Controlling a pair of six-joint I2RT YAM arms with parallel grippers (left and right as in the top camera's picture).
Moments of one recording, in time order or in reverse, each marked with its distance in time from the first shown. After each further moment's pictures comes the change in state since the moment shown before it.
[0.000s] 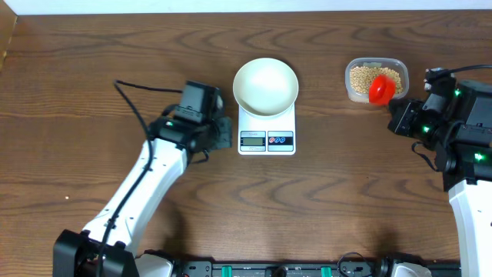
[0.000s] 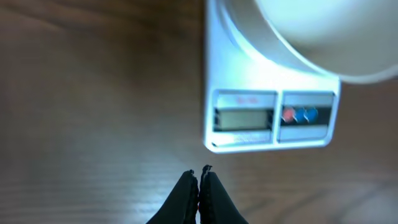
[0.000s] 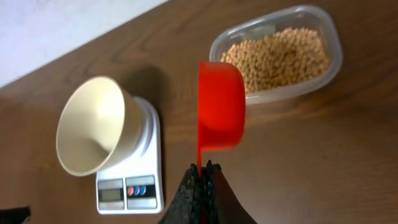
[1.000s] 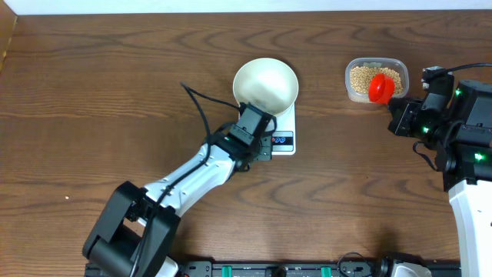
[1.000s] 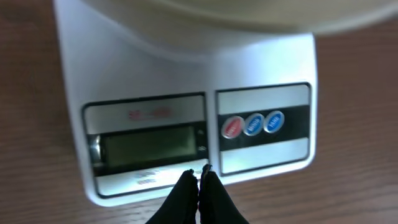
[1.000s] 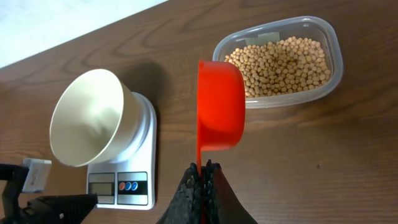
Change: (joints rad) left arm -0.282 0.209 -0.098 0.374 -0.128 -0.142; right arm 0.000 0.000 0.000 0.008 -0.002 -0.074
